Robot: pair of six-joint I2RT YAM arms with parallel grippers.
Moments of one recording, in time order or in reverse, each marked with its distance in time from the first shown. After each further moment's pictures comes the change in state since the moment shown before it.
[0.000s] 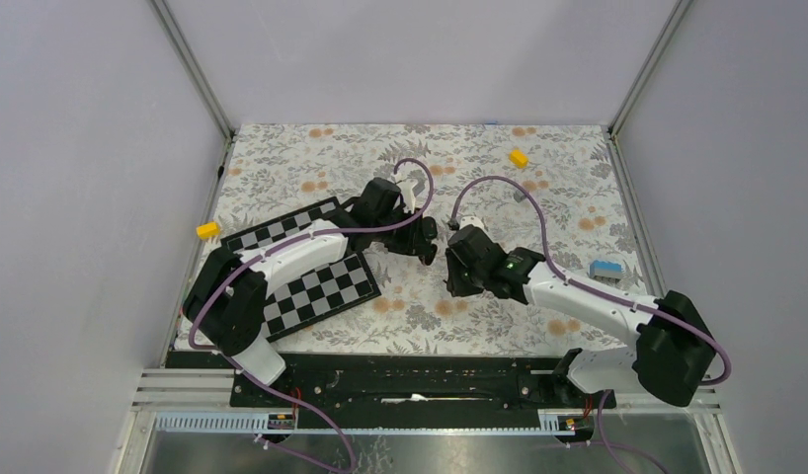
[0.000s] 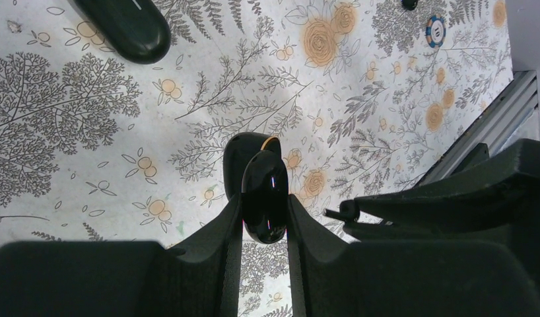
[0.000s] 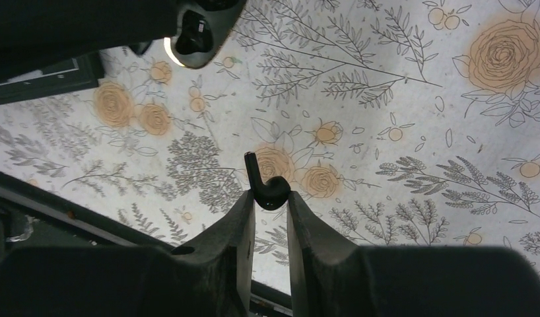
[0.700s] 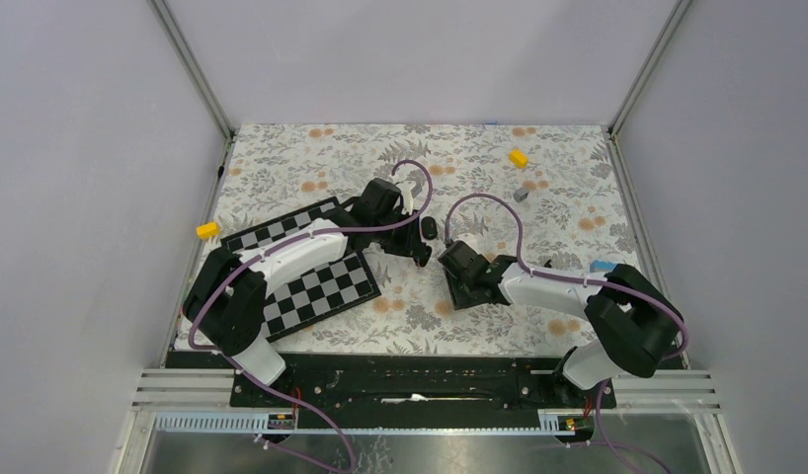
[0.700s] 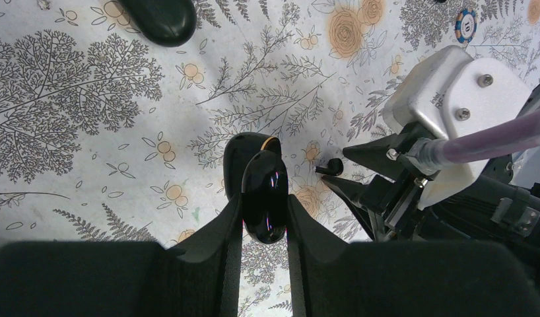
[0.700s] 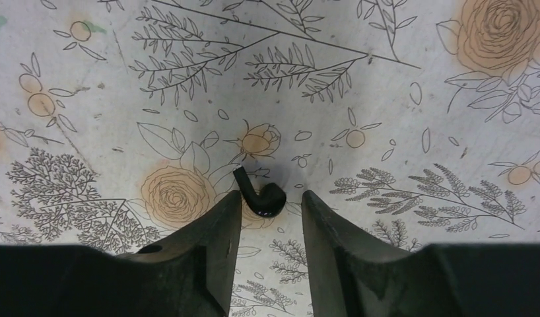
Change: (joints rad) left arm 0.001 0.000 0.009 -0.069 -0.050 0.011; right arm 0.000 0.204 -0.098 0.087 0.099 -0.067
